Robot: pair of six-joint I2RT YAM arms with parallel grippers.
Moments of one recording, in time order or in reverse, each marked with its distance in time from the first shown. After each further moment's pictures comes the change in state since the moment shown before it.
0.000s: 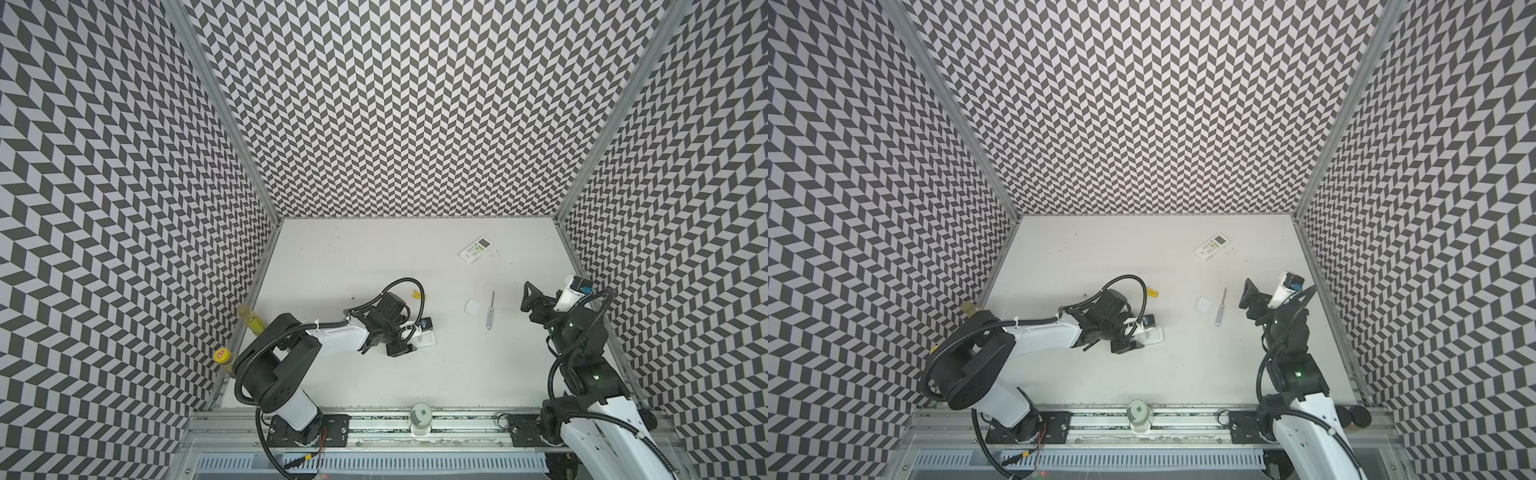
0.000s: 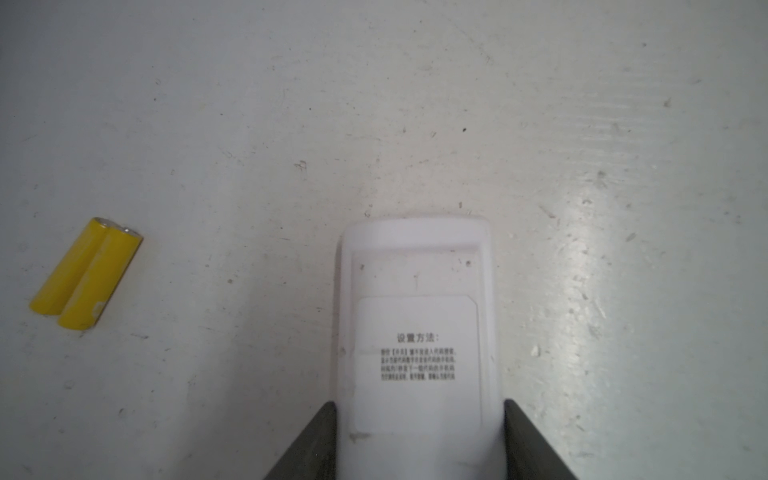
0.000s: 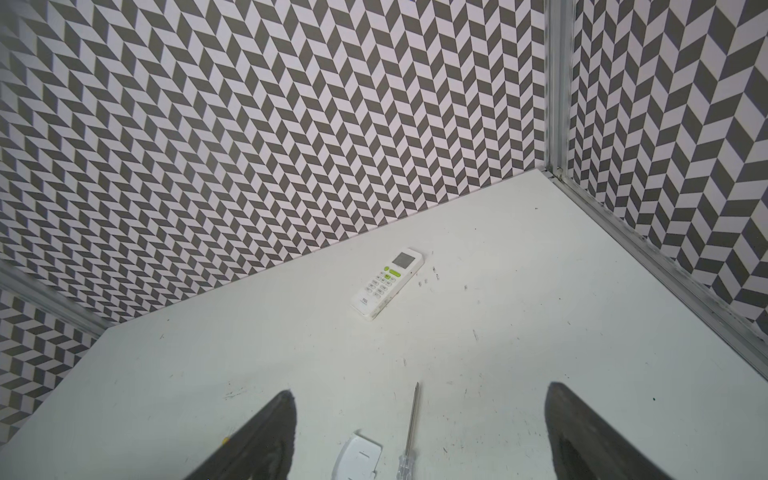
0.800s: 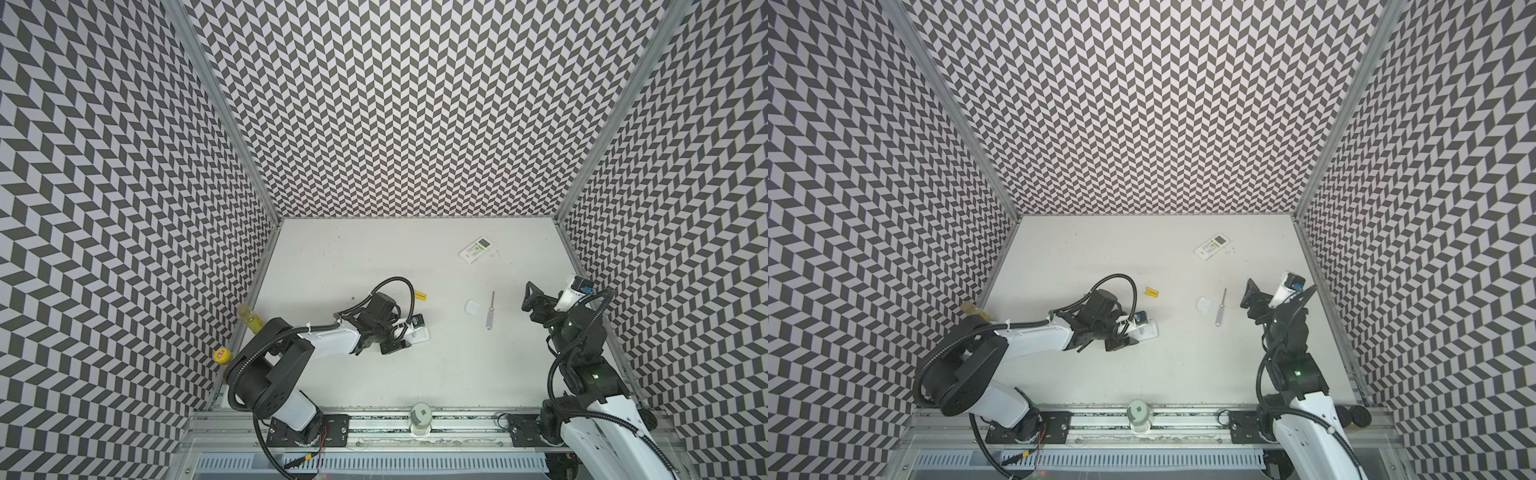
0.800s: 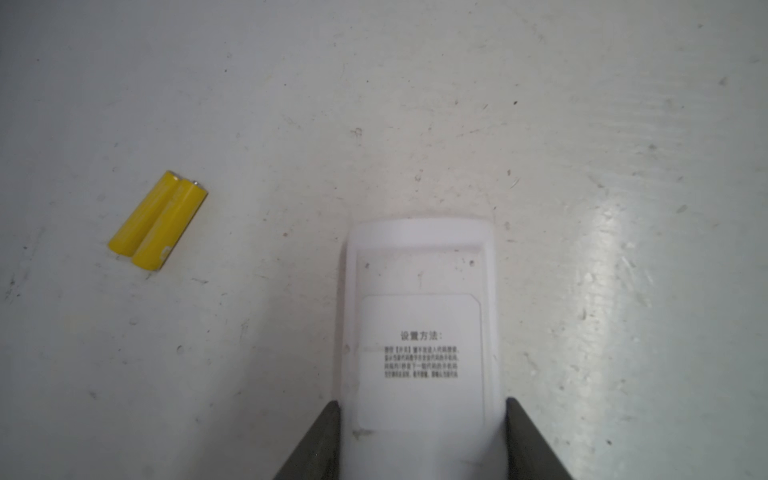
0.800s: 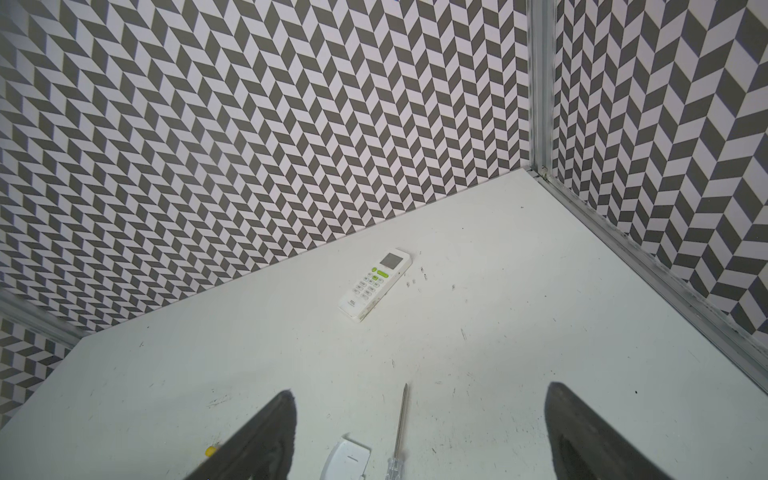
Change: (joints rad) left arm 0.085 -0.059 -0.082 0.079 -0.009 0.001; right arm 0.000 0.003 0.000 -0.002 0.034 0.001
